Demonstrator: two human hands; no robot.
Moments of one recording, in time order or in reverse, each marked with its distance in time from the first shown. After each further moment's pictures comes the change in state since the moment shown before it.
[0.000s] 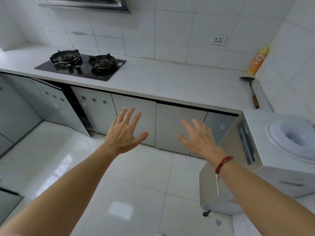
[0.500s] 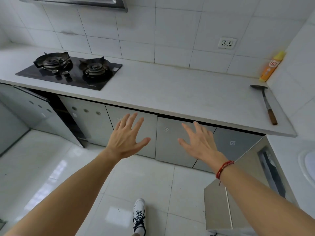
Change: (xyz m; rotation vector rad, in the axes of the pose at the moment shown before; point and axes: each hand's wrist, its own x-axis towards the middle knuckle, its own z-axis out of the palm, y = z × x) left_hand 0.150 -0.062 0.060 -0.017 -0.041 0.018; right_hand 0.169 0.005 0.019 -0.034 -0.034 0.023
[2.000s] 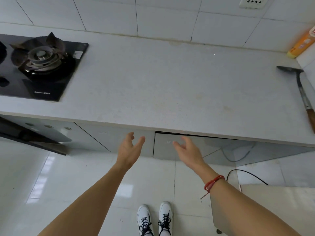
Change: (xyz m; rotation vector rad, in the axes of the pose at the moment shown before) left_hand 0.246 -0.077 0.156 -0.941 -0.360 -0.654; right_hand 0.257 -0.020 0.092 0.895 -0.270 0.541
